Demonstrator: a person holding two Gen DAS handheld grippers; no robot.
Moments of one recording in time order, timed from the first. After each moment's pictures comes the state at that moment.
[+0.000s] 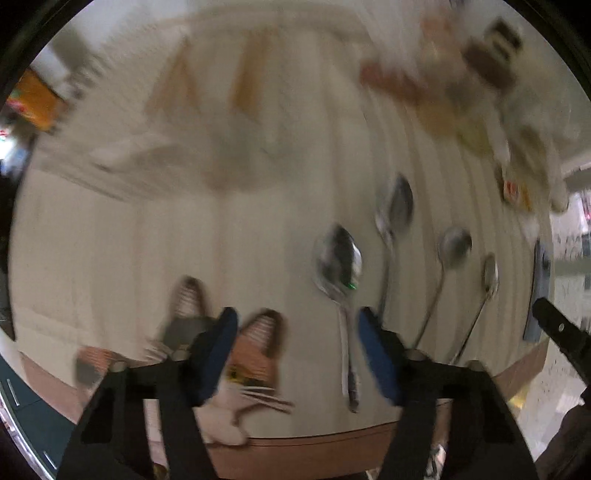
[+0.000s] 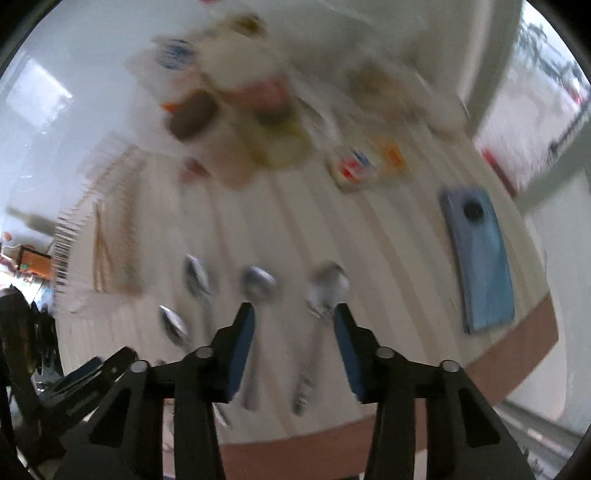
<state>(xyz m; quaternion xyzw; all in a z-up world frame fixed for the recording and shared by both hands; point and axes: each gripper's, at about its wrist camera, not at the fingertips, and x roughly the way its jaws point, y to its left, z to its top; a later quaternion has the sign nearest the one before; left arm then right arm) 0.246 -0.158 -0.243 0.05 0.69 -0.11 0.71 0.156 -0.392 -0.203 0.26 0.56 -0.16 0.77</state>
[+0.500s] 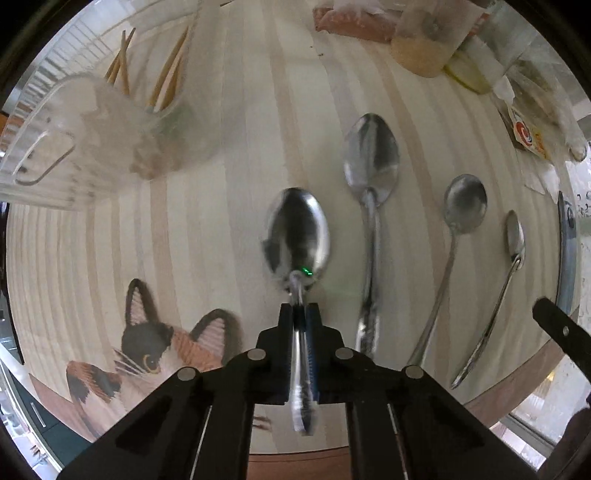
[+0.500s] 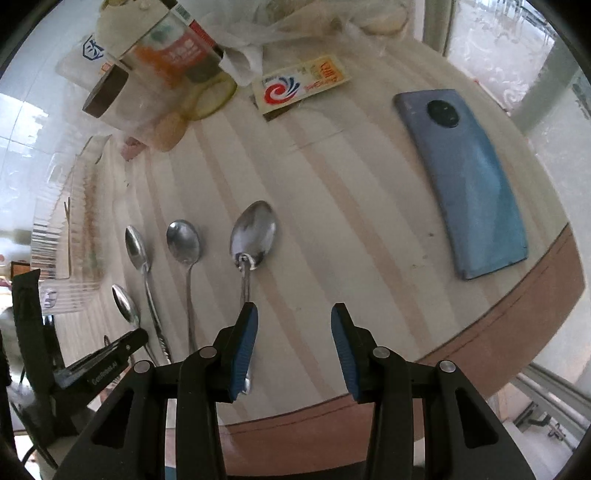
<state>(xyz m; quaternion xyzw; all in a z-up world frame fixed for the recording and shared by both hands) 0.239 -0.194 -0.274 0.12 0.70 -0.12 0.69 0.120 -0.420 -0.268 0.32 0.60 -0.16 0.72</state>
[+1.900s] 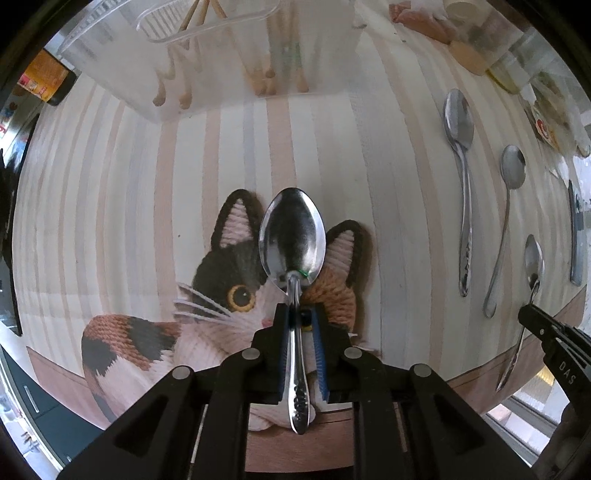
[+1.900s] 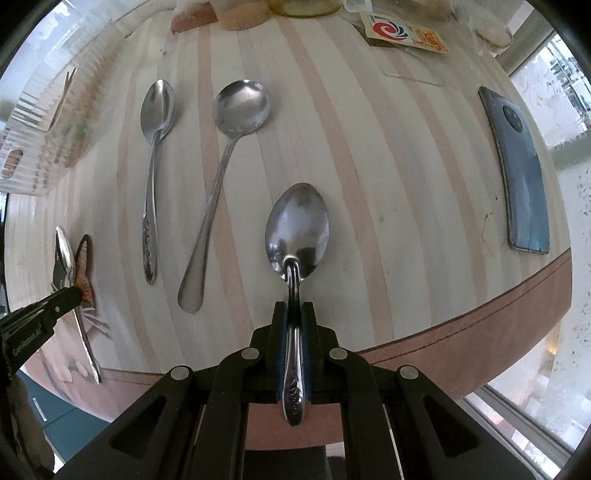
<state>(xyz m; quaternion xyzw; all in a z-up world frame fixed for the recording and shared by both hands) 0.217 -0.107 -0.272 0.10 0.71 -0.10 0.69 0.140 -0.324 -0.272 0.16 0.69 -0.13 0.70</state>
